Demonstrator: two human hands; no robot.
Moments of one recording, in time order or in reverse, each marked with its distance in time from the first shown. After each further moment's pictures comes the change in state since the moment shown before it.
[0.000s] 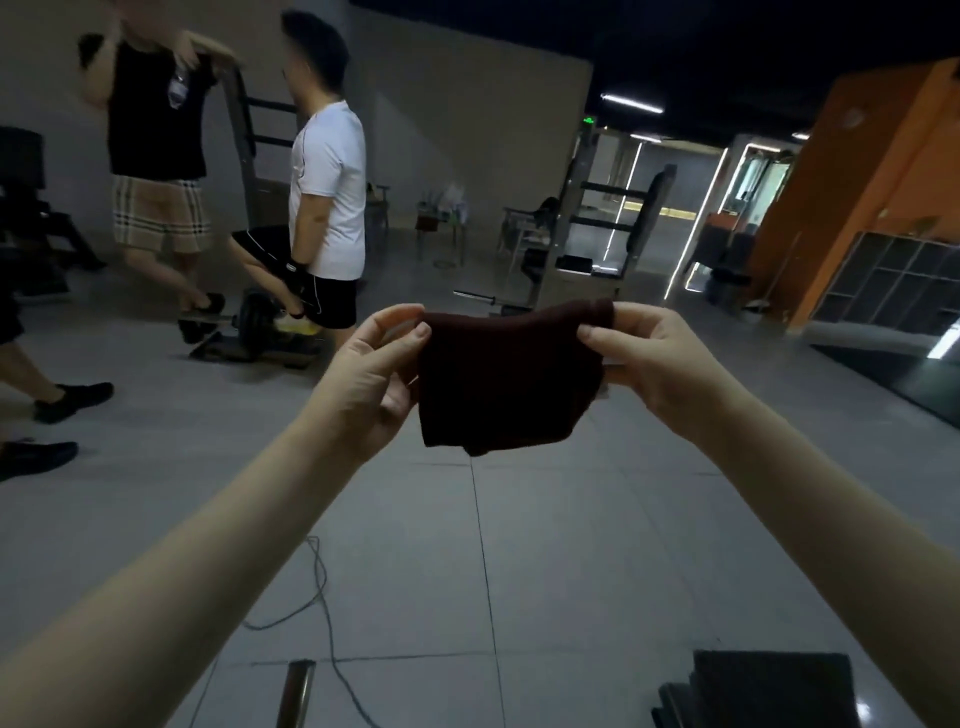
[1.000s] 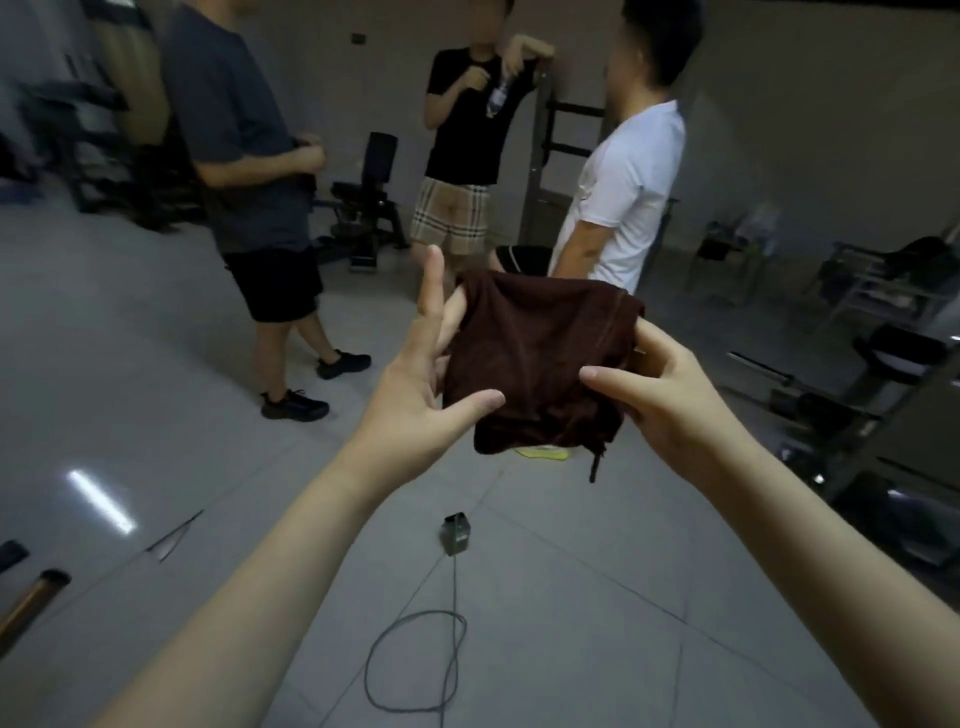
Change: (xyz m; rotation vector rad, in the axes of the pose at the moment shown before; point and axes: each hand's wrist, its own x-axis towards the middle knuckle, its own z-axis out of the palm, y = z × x) left_hand 0.306 0.104 -0.224 0.968 0.248 0.523; right_hand 0.481 0.144 0.236 0.355 -0.542 -0.089
